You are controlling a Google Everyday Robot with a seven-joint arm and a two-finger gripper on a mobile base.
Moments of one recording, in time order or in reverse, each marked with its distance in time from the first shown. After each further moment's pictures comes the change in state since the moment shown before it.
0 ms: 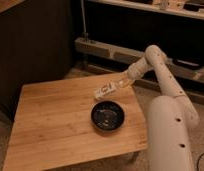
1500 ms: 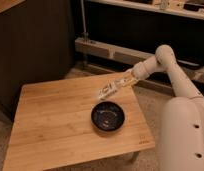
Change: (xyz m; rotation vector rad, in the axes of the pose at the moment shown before) arm -0.069 0.024 -0.035 0.002 -0.201 -0.035
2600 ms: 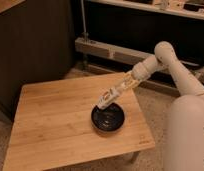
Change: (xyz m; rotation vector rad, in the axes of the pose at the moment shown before) arm -0.011 0.051 -0.003 -0.163 -0.022 0.006
